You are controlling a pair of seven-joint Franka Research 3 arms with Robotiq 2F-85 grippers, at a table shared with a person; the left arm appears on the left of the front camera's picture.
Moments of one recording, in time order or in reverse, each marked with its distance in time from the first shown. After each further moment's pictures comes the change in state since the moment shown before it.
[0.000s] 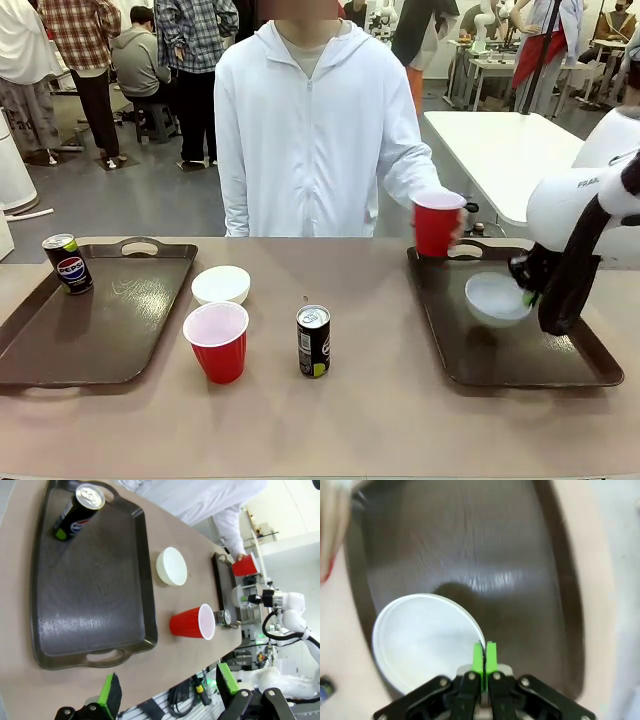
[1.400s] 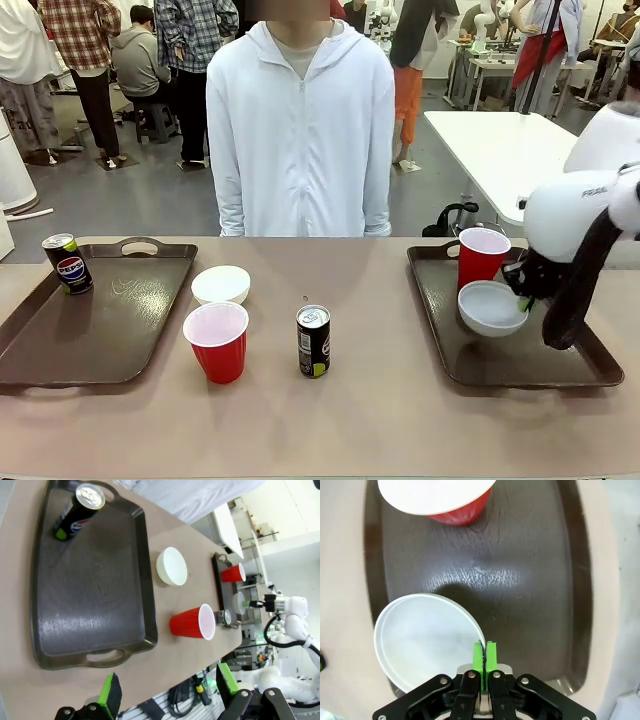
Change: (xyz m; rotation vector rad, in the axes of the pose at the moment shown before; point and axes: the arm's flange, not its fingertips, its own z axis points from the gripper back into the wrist) left arm 0.000 0.000 0.000 0.001 0.000 0.000; right arm -0.023 0.017 0.009 -0.010 -0.011 0.117
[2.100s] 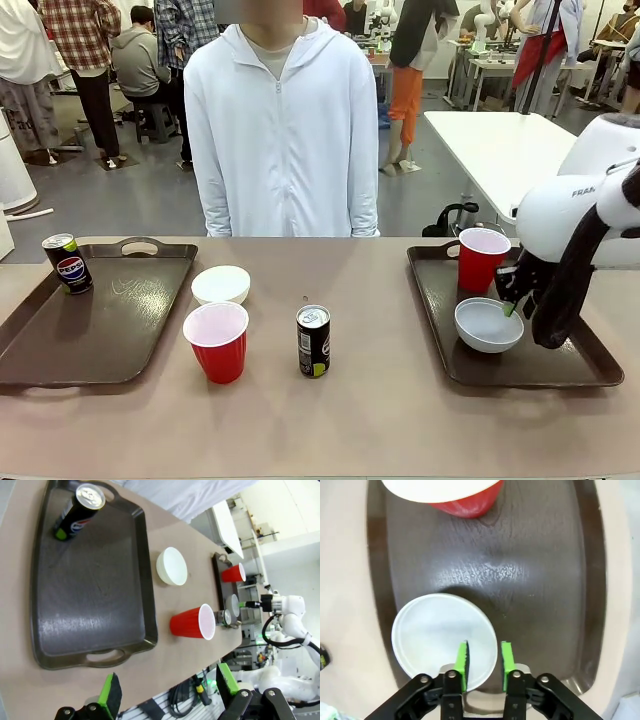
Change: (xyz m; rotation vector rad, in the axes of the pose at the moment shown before) left arm 0.000 0.000 0.000 0.000 0.000 0.000; right arm -0.001 0.005 0.001 0.037 0.014 0.008
